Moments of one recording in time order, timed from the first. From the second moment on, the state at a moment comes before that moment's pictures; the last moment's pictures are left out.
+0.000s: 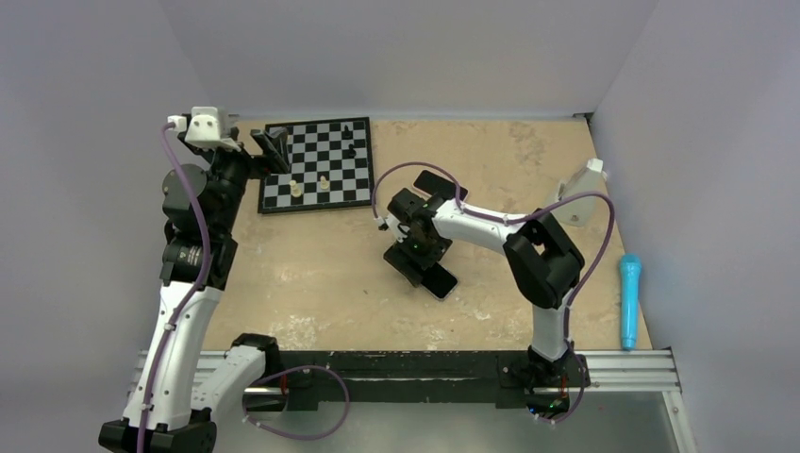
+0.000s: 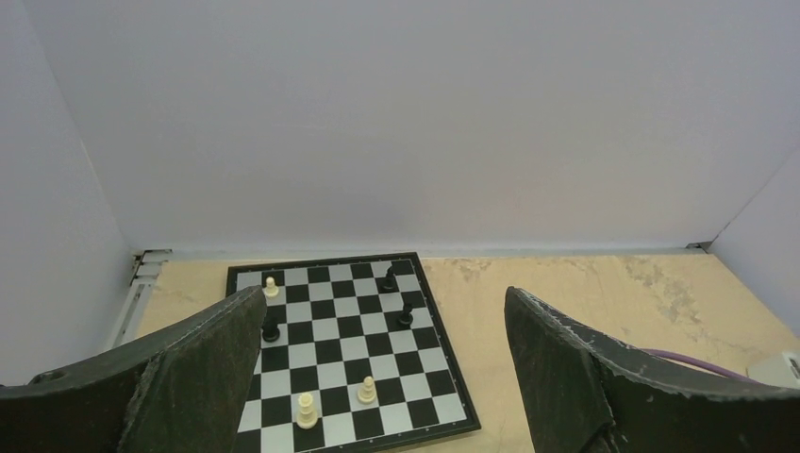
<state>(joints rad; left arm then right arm) -0.13 0.86 1.10 -0.09 -0.02 -0.15 0.79 1.93 1.37 -0.84 -0.04 -0.07</state>
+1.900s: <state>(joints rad) -0.37 1.58 1.32 -0.25 0.65 -0.65 0.52 1.44 0.97 -0.06 -0.22 0.48</state>
